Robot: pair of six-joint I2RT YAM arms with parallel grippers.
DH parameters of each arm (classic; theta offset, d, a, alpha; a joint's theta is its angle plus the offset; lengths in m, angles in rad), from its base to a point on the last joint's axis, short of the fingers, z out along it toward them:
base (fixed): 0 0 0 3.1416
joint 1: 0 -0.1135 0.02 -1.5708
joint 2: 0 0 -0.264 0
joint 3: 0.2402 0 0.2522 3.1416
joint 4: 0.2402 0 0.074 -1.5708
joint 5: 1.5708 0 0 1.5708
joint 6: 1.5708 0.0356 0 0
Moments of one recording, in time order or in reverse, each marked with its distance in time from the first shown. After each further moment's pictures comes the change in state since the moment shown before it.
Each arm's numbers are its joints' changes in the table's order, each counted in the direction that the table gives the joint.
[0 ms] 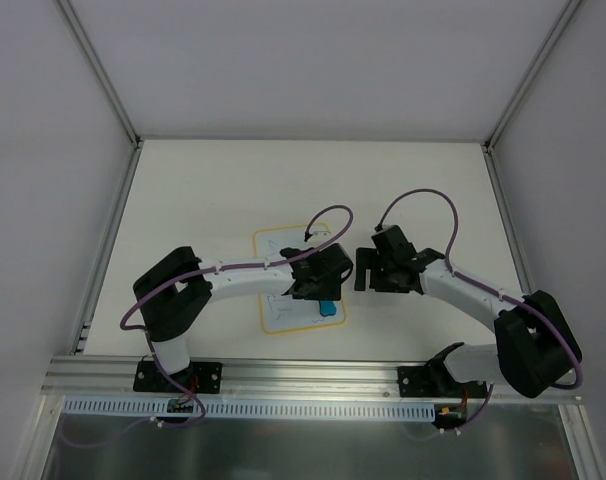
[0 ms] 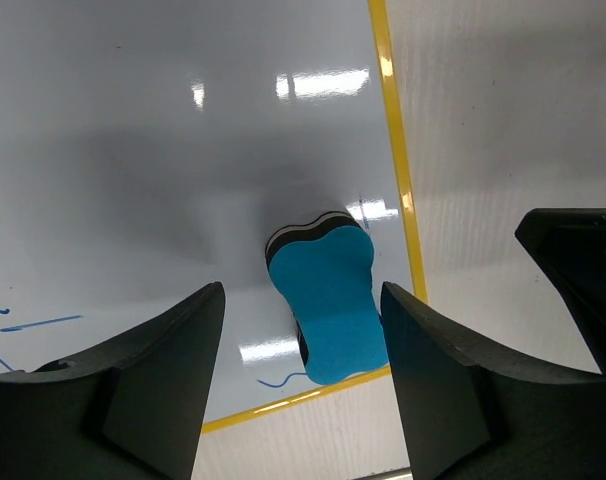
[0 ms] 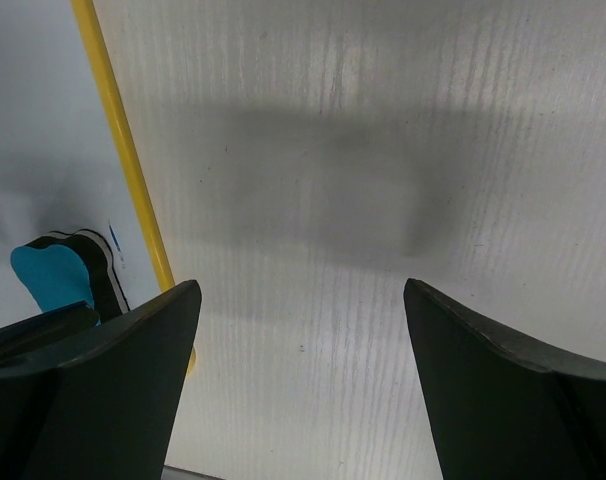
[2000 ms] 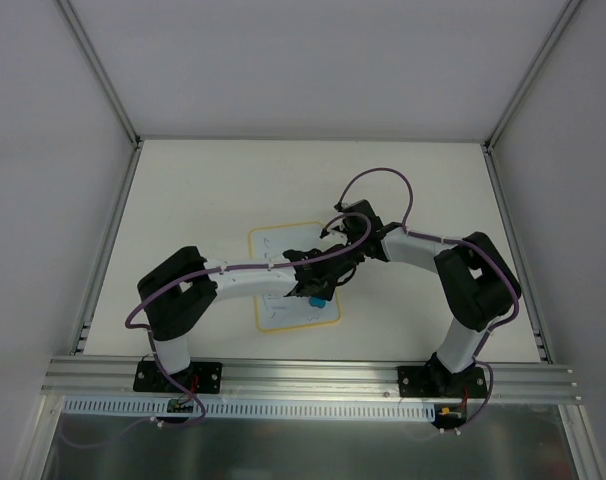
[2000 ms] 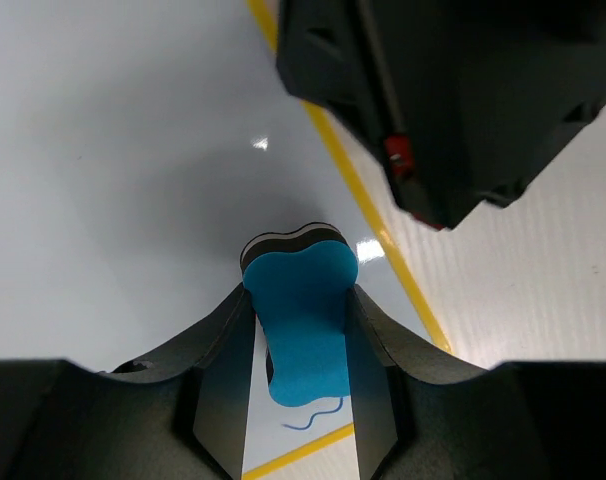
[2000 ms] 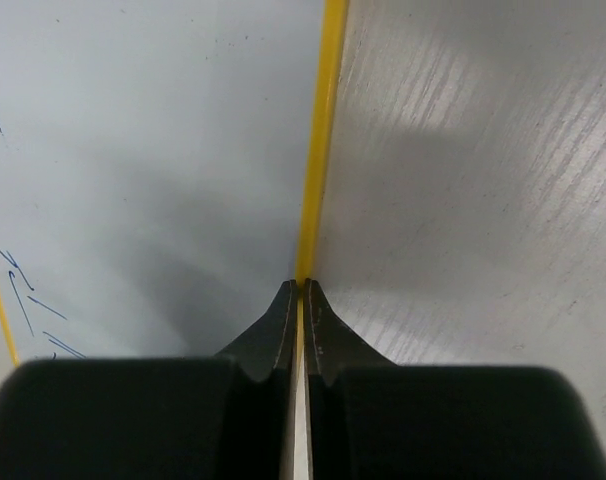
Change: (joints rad) left arm 0.014 -0.023 0.007 -0.052 -0.067 0.290; right arm -0.011 -0.443 0.277 -0.262 -0.256 -0.106
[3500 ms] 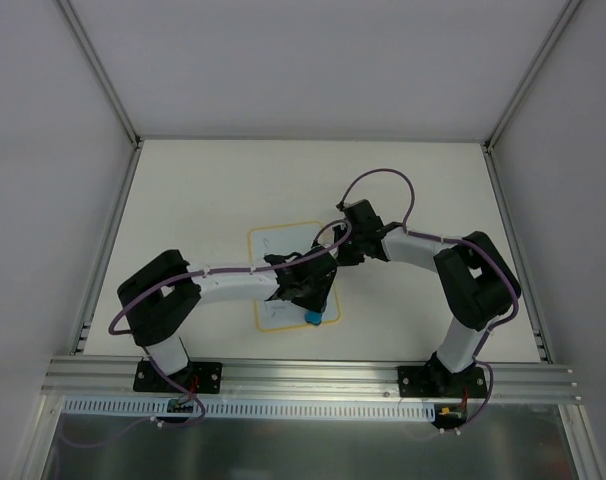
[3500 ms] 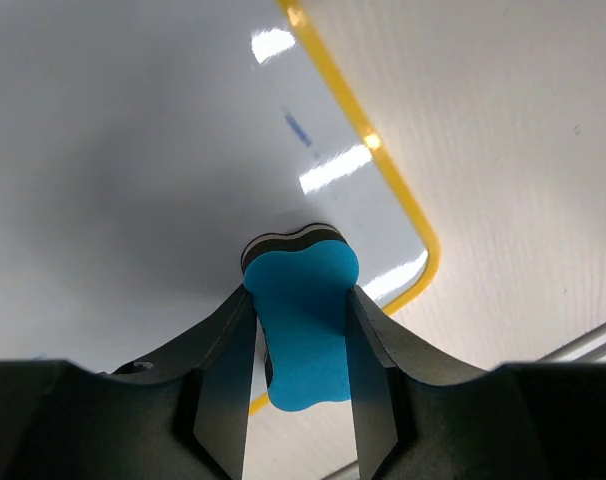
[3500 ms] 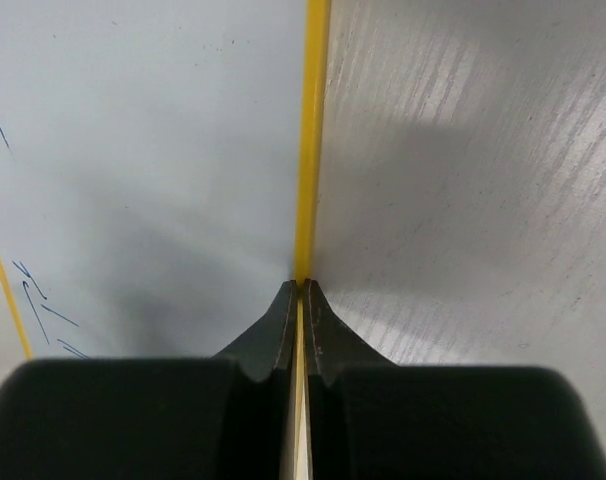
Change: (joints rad) left arm -0.049 0.084 -0.158 -0.113 0.308 0.064; right arm 0.006 -0.005 0.000 -0.006 0.001 0.048
